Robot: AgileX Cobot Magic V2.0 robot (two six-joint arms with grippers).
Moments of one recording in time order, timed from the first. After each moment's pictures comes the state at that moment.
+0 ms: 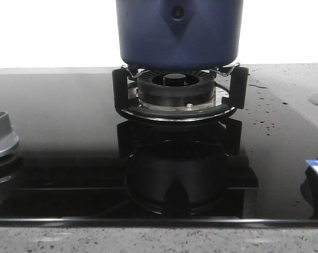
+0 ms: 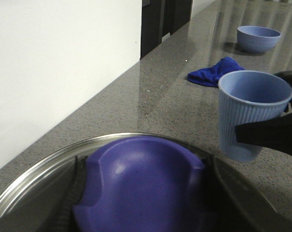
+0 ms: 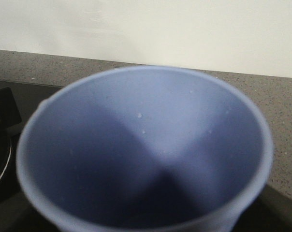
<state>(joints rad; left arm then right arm) -0.42 1.74 -1.42 -1.61 0.80 1.73 -0.06 1.00 -0.50 -0.46 -0.18 0.37</state>
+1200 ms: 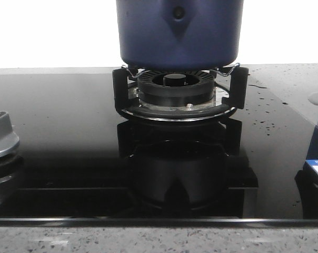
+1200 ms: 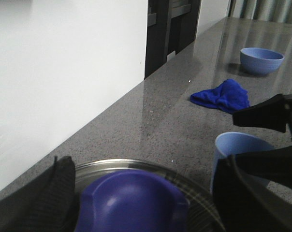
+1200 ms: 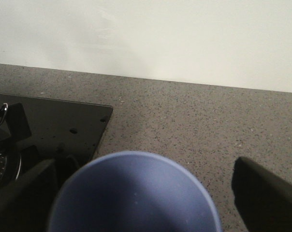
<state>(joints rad) -0.44 1.72 -1.42 -1.69 0.76 1.76 -0.06 1.00 -0.50 -0.46 -0.24 0.37</state>
